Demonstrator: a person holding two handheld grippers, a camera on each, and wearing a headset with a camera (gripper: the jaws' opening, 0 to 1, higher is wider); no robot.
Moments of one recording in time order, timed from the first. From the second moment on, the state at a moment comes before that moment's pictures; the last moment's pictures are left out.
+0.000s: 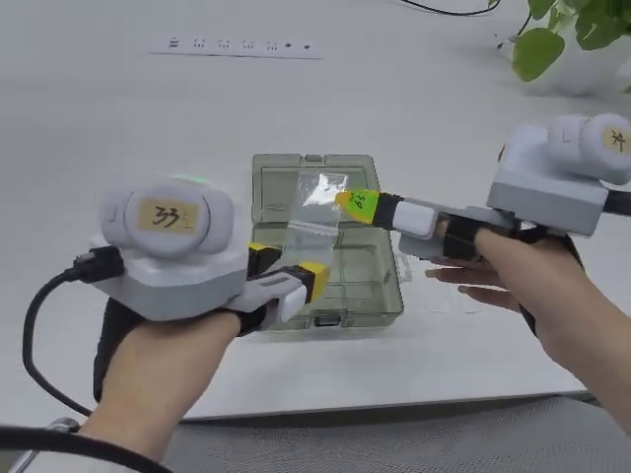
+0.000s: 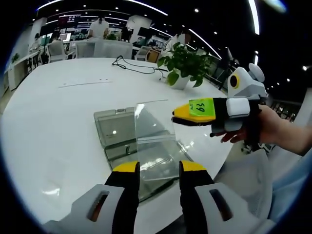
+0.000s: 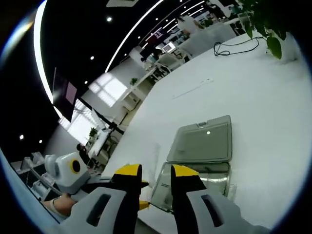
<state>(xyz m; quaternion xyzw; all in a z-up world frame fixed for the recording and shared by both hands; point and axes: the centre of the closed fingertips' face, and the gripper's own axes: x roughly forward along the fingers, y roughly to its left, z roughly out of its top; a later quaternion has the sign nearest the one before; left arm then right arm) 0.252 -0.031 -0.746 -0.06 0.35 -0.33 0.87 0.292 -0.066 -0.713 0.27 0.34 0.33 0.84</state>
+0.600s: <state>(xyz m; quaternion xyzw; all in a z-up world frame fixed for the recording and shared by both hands) 0.256 -0.038 -0.741 -0.07 0.34 -0.33 0.88 0.288 -0.057 -0.715 0.27 0.36 0.33 0.83</state>
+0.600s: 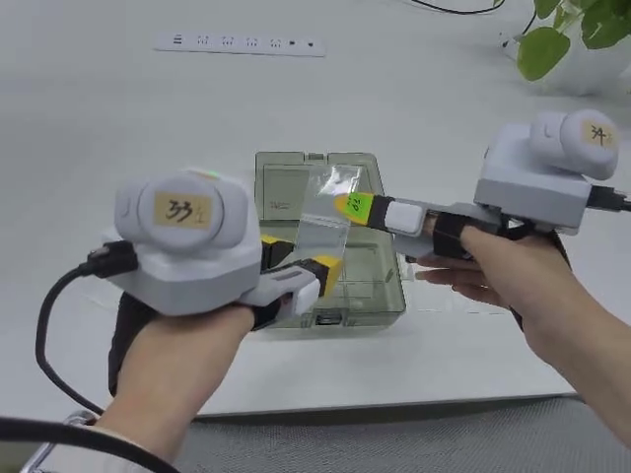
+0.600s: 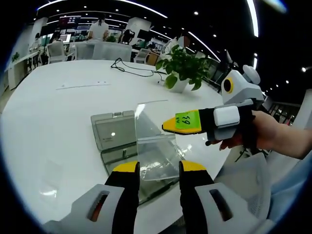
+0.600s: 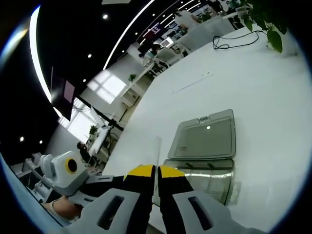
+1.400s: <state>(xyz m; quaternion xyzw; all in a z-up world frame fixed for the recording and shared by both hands) 0.254 -0.044 -0.746 -0.11 0.34 -0.33 0.87 0.288 -0.055 -0.716 0.22 0.39 0.35 0.82</state>
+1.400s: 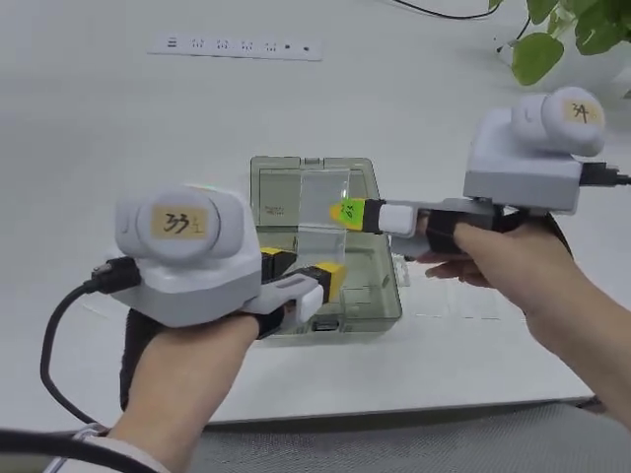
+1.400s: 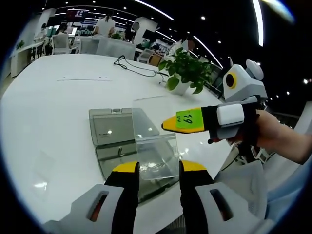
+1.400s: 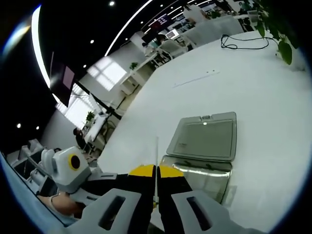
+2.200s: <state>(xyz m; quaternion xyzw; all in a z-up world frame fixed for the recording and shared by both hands) 0.253 -0.014 -0.754 0.03 0.29 -0.39 0.87 0.289 -0.071 -0.718 0.22 0.44 0.31 0.81</state>
